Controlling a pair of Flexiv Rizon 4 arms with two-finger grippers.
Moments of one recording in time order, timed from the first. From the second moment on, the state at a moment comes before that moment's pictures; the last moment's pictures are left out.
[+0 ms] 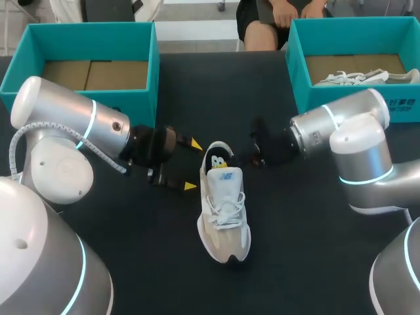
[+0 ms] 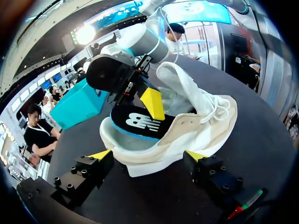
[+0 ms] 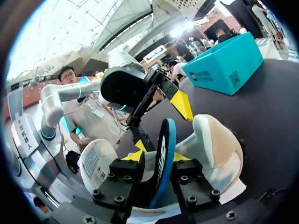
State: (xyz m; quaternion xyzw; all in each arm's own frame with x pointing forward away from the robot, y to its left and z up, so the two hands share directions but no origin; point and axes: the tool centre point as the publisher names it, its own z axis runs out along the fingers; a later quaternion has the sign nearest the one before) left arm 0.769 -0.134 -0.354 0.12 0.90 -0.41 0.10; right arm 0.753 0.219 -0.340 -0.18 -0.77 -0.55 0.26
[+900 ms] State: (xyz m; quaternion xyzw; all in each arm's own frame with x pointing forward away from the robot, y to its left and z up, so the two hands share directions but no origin) left arm 0.769 -0.134 -0.354 0.12 0.90 -0.41 0.10; right arm 0.742 0.220 -0.352 -0.23 -0.78 -0.49 0.31
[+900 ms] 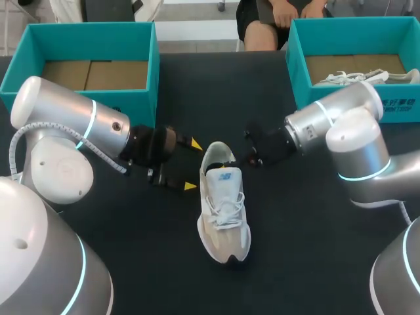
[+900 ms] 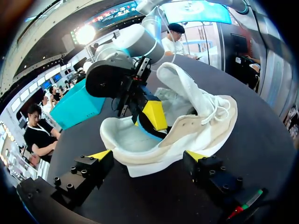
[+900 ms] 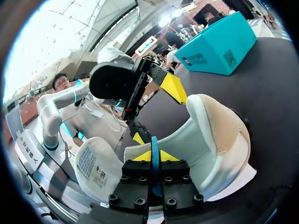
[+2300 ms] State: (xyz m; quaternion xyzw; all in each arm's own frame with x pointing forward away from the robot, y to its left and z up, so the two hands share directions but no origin) left arm 0.769 -0.134 -0.354 0.12 0.90 -0.41 0.10; right arm 0.790 0.214 -0.250 -0.21 -0.83 -0.48 0.19
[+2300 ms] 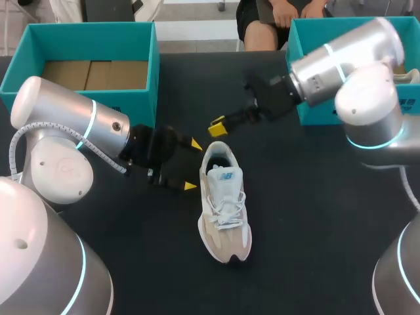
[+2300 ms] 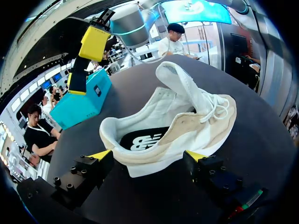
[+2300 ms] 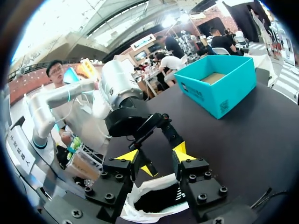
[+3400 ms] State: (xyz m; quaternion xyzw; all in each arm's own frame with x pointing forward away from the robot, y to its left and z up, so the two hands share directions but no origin) left arm 0.787 -0.100 -0.342 0.16 0.90 -0.39 0.10; right arm 0.771 0.188 -0.224 -0.44 -0.82 -0.35 0.13
